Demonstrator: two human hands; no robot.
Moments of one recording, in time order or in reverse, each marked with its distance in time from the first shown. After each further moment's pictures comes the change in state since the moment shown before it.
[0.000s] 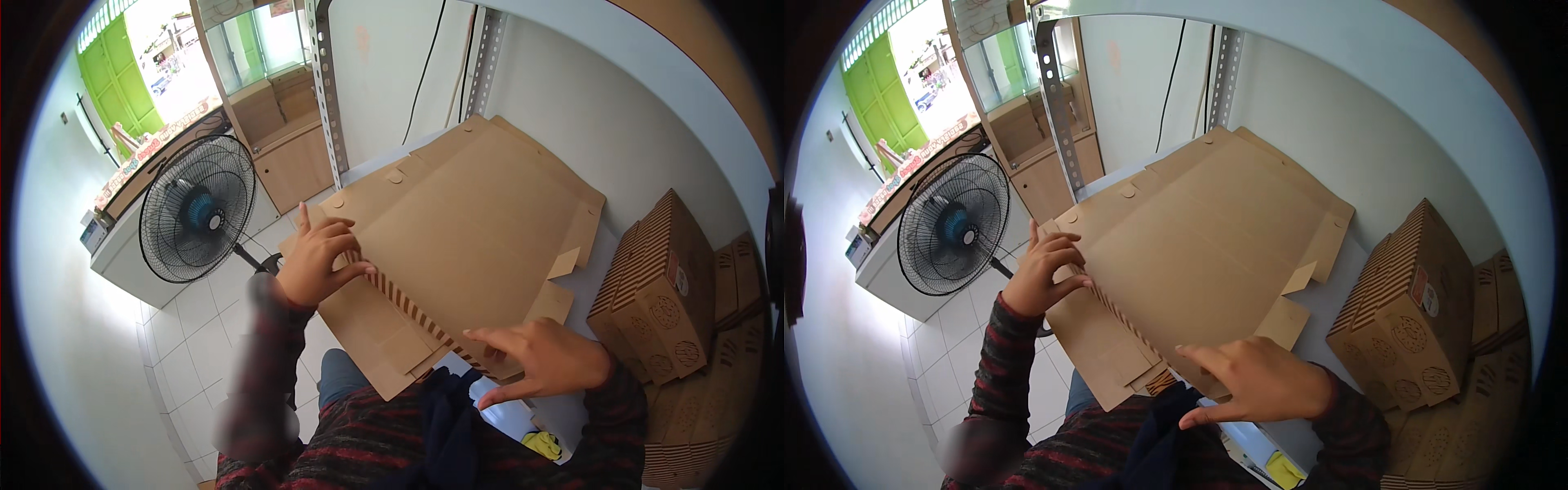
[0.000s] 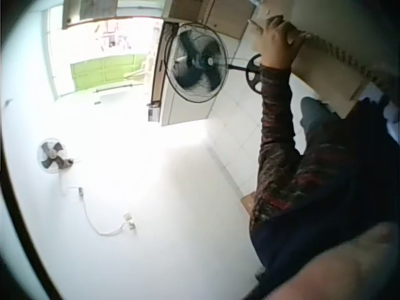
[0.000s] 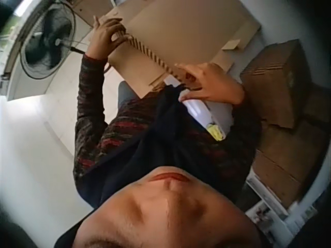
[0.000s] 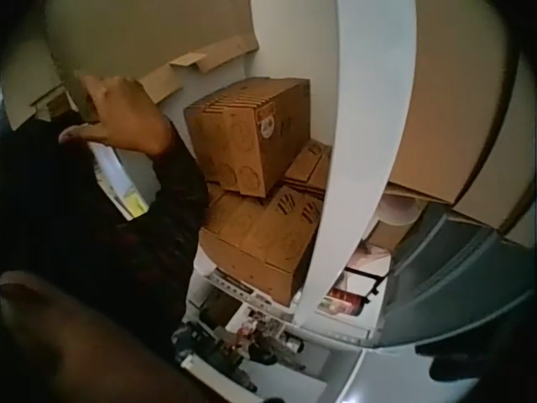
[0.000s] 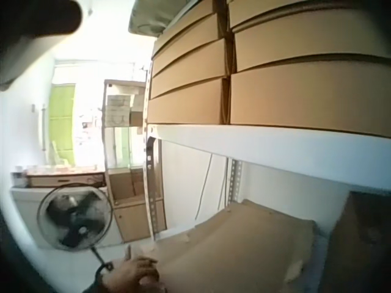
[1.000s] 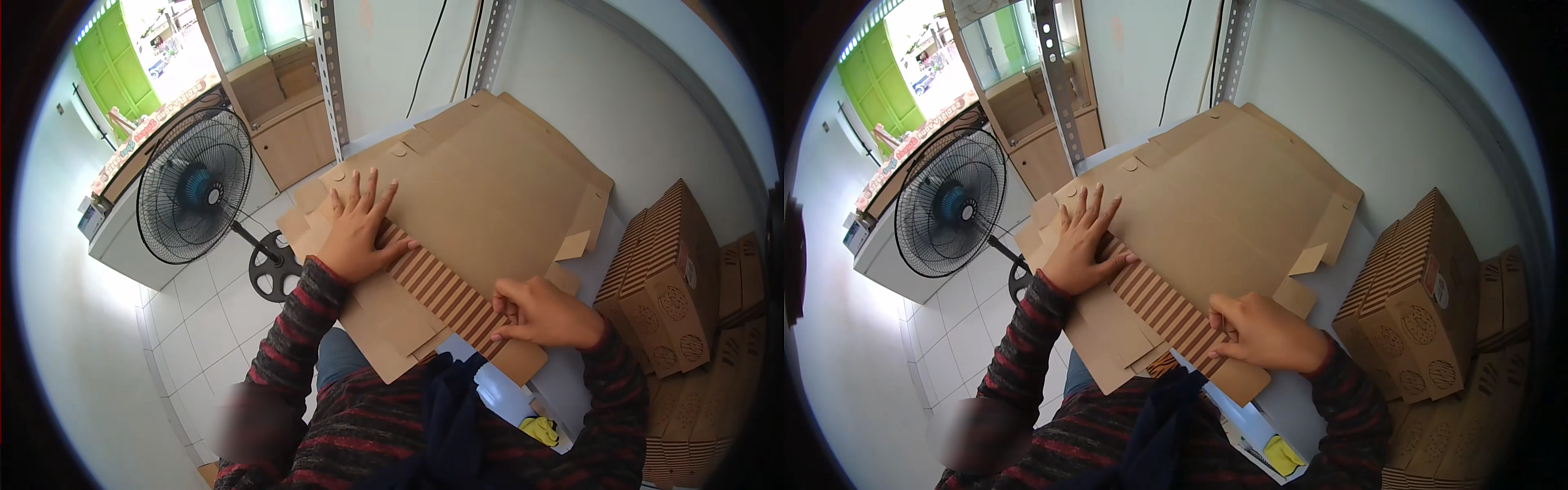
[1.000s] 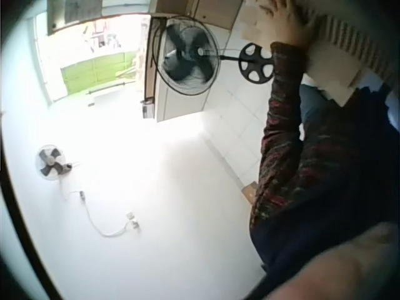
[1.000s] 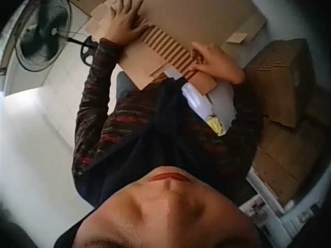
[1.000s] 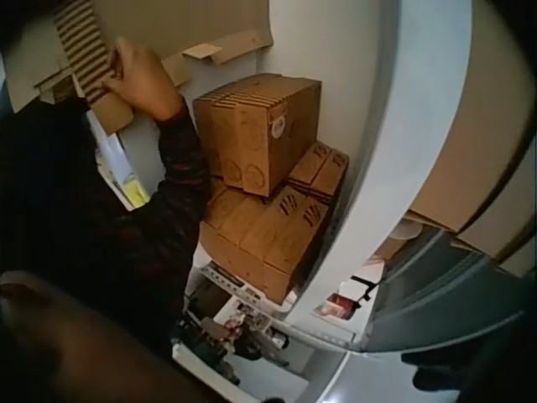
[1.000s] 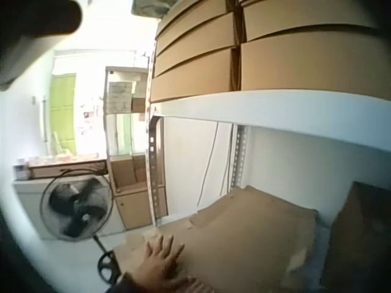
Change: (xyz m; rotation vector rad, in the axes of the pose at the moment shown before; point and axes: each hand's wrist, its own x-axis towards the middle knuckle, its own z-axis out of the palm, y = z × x) left_hand 0.020 0.000 0.070 0.115 0.096 -0.059; right_hand 0.018 0.035 0.006 0.226 0.051 0.286
